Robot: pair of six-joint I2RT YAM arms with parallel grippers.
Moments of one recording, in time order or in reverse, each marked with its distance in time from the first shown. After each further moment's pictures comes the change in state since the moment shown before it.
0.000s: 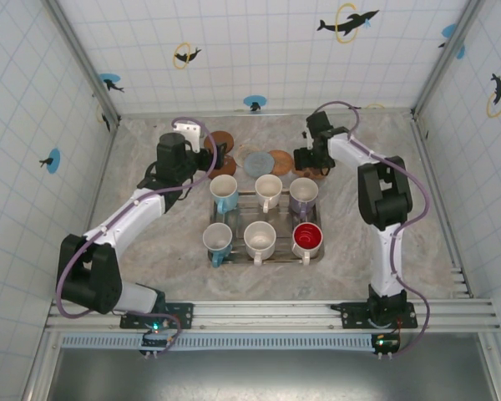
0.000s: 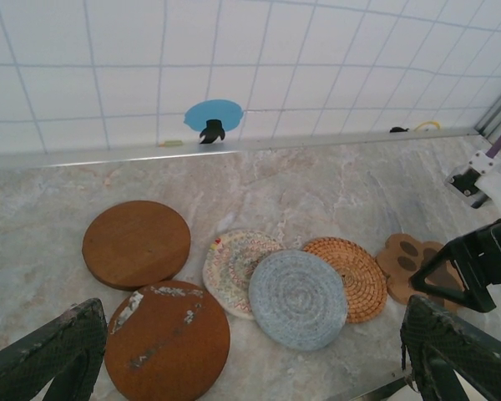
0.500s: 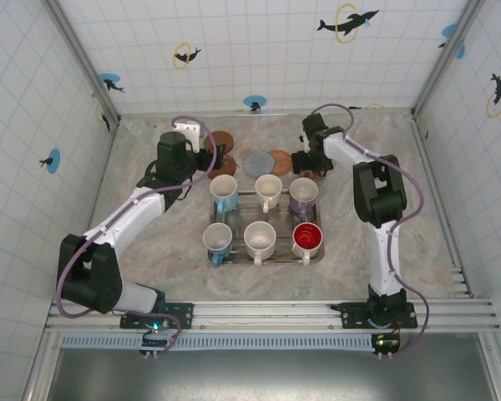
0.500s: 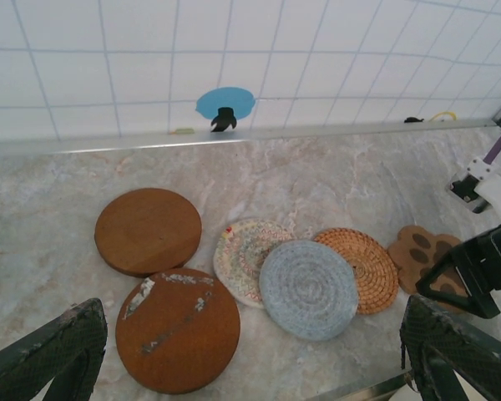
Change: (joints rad) left arm -0.004 0.001 0.018 -0.054 -0.026 0.000; right arm 0.014 0.052 0.047 -0.062 0.019 -0.007
